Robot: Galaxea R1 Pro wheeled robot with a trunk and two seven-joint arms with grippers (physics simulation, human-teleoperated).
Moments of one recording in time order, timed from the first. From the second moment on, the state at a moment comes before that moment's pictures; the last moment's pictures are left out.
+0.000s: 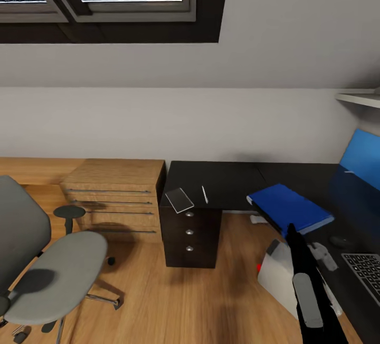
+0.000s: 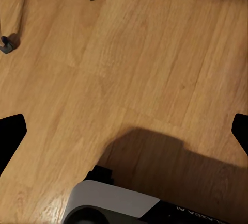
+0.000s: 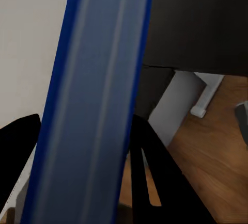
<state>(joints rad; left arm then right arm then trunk) -0.10 -0.02 -0.28 -0.48 0.48 -0.16 0.31 -0.34 0.11 -0.42 -1.22 -0.71 -0.08 -0.07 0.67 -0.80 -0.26</state>
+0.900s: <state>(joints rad) -0.10 -0.03 -0.29 -0.48 0.46 -0.16 0.31 -0.46 0.10 -0.43 -1.07 -1.21 -0.10 -0.09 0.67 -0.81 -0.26</state>
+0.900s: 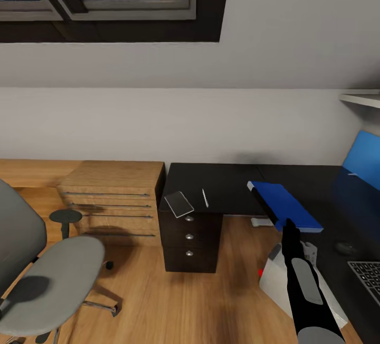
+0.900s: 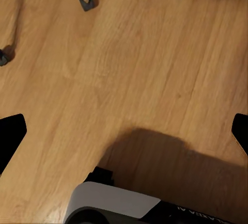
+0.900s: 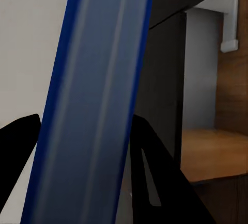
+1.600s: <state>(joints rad) -0.10 -0.03 -0.29 -0.48 0.46 -0.16 0.31 -0.51 -0.16 -0.43 -0.80 -1.20 -0.15 -0.10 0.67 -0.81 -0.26</state>
